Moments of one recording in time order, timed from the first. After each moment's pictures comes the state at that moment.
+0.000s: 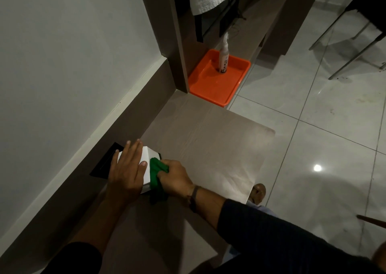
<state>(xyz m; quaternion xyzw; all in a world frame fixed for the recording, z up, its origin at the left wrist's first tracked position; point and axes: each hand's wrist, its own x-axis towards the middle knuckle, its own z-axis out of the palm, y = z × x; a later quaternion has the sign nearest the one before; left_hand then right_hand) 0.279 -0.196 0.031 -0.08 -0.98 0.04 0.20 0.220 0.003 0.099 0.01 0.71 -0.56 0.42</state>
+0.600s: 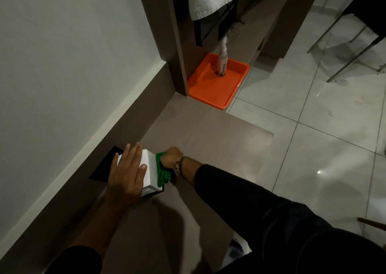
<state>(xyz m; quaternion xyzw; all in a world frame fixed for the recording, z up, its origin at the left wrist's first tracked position) 0.280 -0.194 0.037 -0.09 -0.98 0.03 0.19 0.141 -0.032 0.054 0.06 0.76 -0.46 0.46</state>
